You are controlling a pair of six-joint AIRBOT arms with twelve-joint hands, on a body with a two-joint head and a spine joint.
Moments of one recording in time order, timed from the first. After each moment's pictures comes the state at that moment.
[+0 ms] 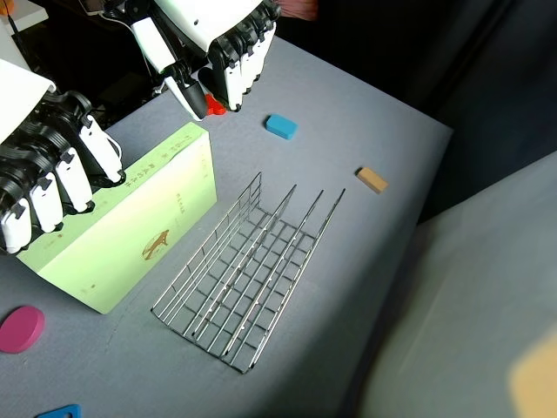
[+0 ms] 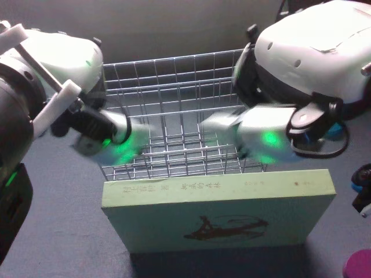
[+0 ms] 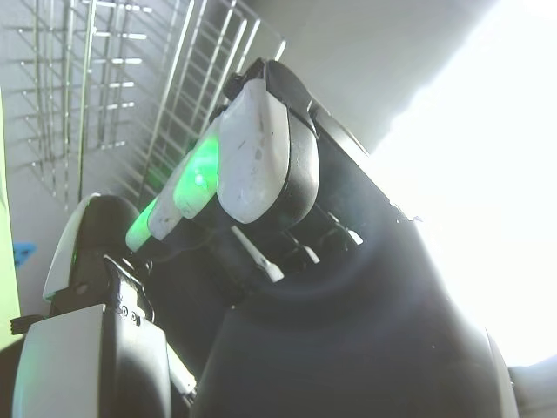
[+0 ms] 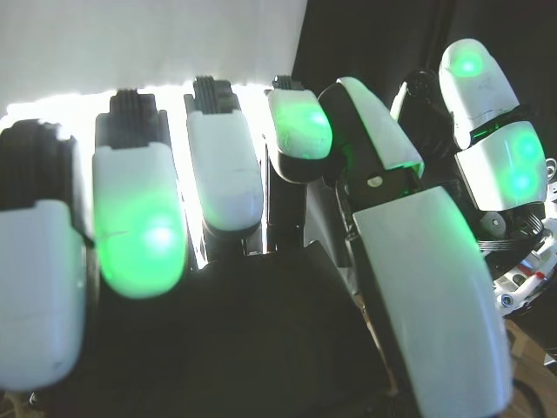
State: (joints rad) left arm 0.03 -0.88 0.37 1.25 1.32 -0.27; right arm -0.18 -0.90 0.42 -1.57 -0.82 0.54
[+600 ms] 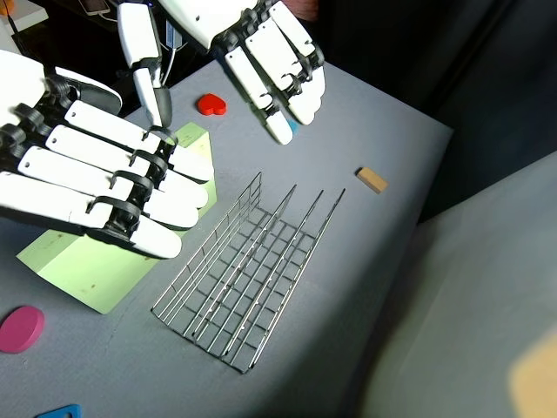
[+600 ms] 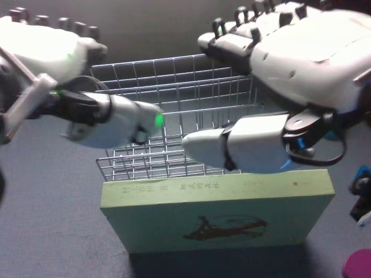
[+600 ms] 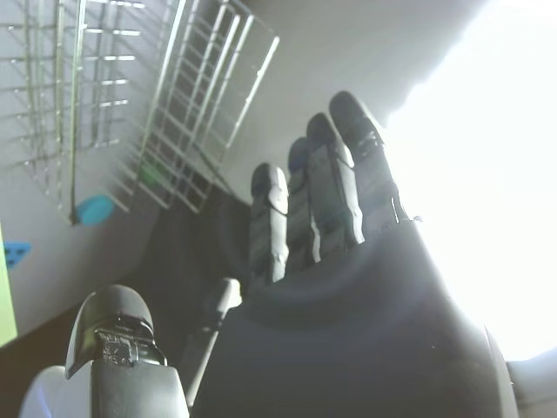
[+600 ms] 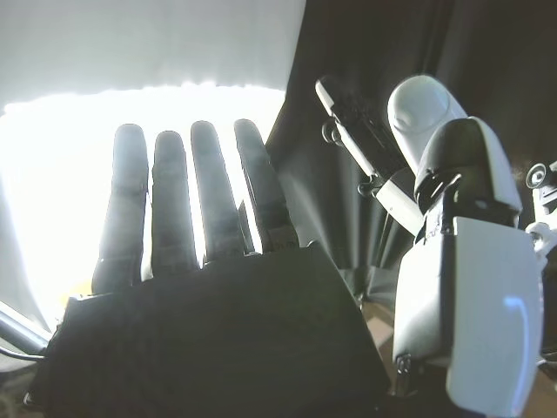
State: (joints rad) left arm 0.02 -0.80 0.37 1.27 1.26 -0.23; right arm -0.19 -0.92 0.41 -1.55 -0.83 0.52
